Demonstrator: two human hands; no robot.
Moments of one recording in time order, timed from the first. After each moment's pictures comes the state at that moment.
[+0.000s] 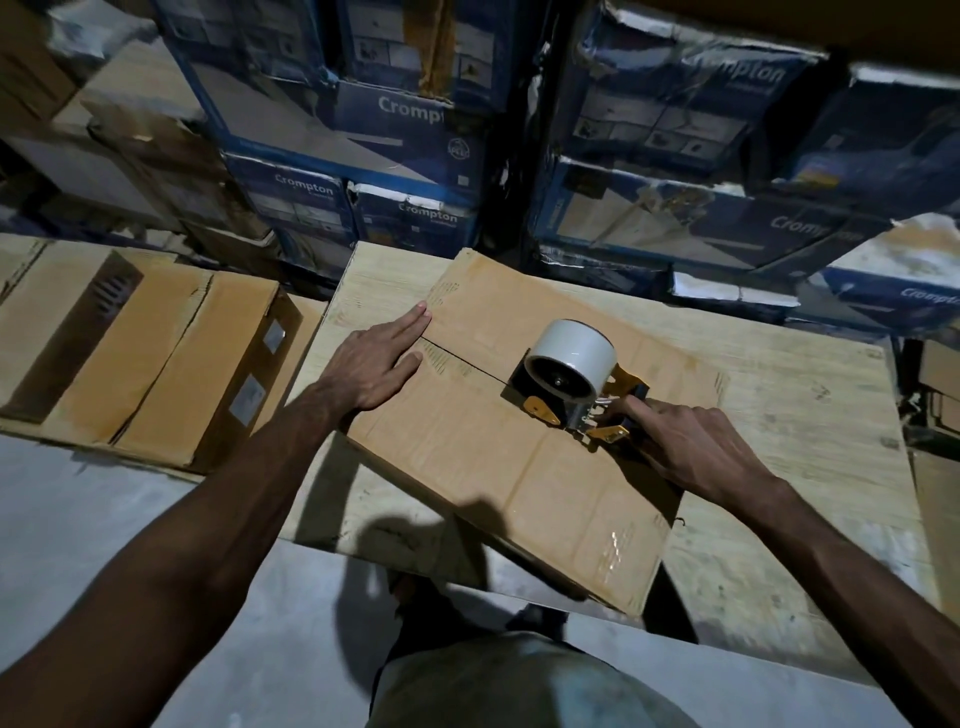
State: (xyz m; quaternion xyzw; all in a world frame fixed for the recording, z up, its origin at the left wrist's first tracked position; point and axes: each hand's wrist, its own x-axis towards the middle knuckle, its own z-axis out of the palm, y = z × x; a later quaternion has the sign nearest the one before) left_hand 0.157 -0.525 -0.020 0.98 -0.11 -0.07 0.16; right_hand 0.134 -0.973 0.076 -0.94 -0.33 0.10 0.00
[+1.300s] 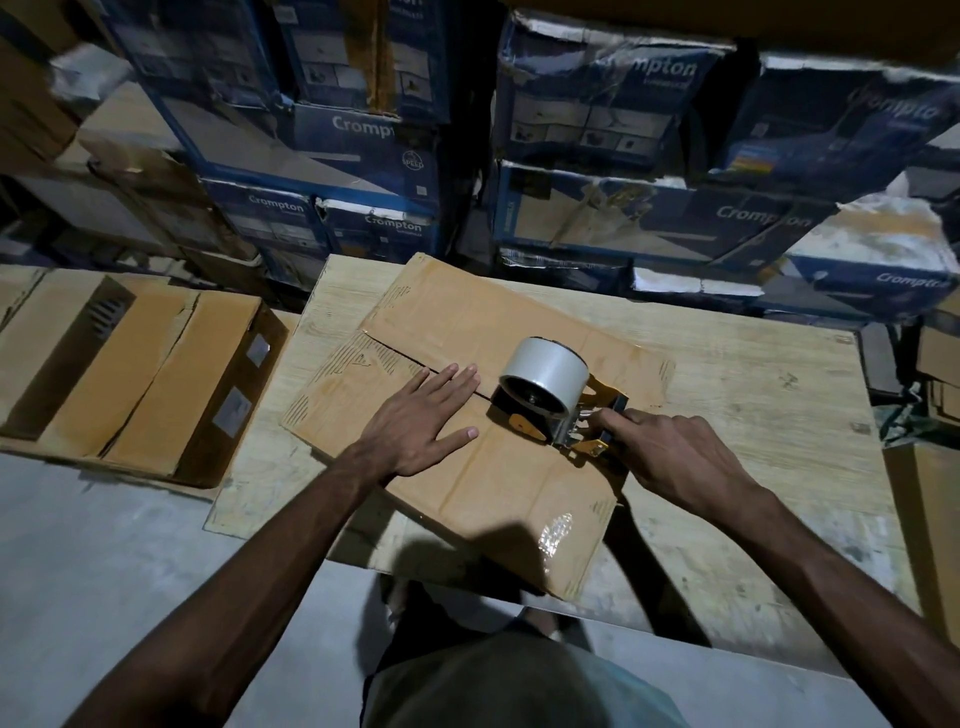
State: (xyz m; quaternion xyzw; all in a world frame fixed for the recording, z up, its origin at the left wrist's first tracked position) left_hand 0.105 -0.670 -0.023 0.97 -0.21 -0.09 0.06; right_hand 0.115 -1.033 0.076 -0.94 -0.34 0.07 -0.02
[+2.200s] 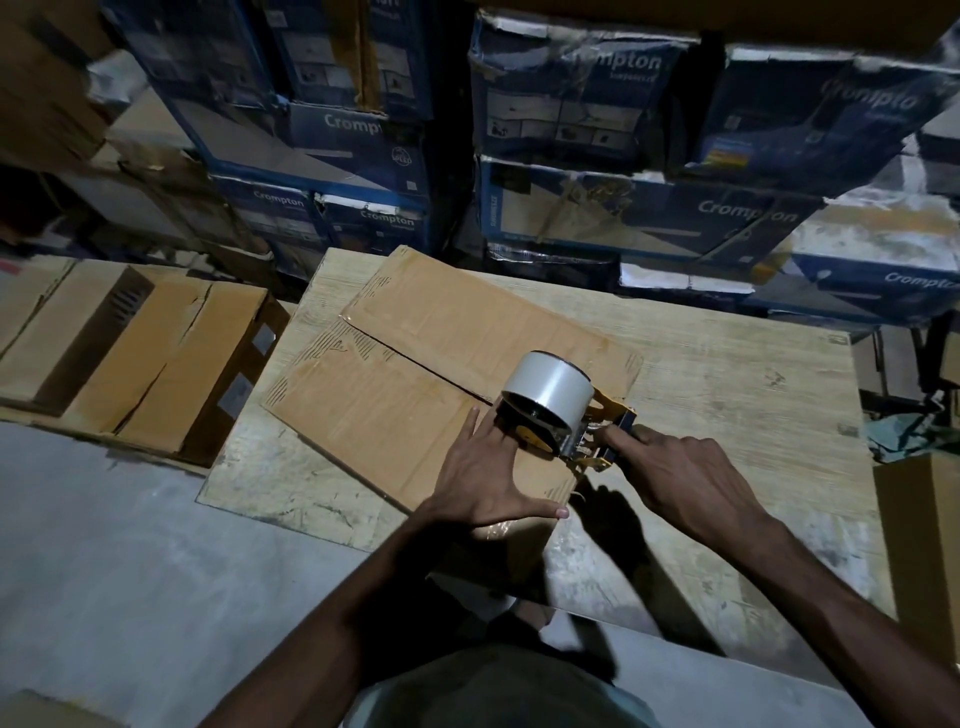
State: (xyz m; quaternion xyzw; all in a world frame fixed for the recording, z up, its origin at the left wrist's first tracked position) left_hand 0.053 -0.841 -0.005 0.98 -0.10 -0.10 0.14; right_hand 0.090 -1.097 0.085 -0.94 -0.33 0.07 -0.05
